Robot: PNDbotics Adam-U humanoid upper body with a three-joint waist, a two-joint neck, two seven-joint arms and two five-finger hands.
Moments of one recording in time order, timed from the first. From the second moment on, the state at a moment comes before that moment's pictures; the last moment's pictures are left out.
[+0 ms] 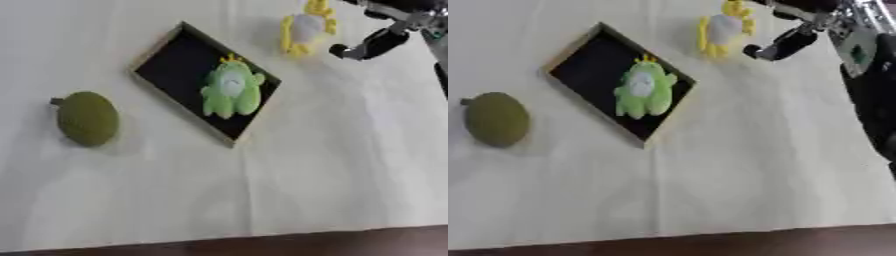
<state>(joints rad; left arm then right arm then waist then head) -0.41 0.40 0.00 -1.98 0.16 -0.33 0.07 -1.06 -0.61 0.07 -0.93 0.97 -0.81 0.22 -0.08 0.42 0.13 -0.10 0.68</state>
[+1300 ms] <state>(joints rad) -0.43 0.41 -0.01 -1.98 0.16 -0.33 0.06 -1.15 -0.55 0.05 -0.73 1.24 -0.82 0.09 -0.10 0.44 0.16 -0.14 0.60</state>
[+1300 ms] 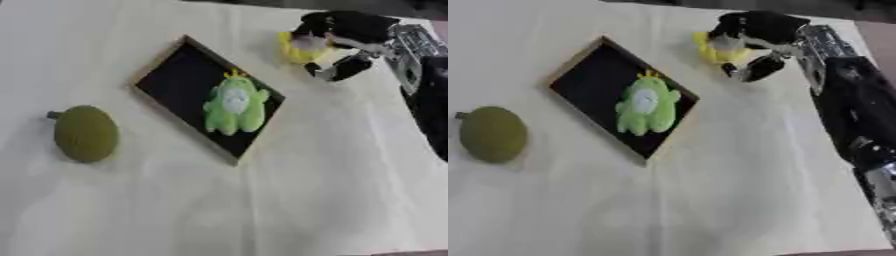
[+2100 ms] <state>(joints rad) -0.43 0.40 -0.02 -1.98 0.16 -0.32 0.05 -1.16 -0.53 0.04 -0.72 1.23 -0.77 -0.01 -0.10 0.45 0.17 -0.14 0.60</state>
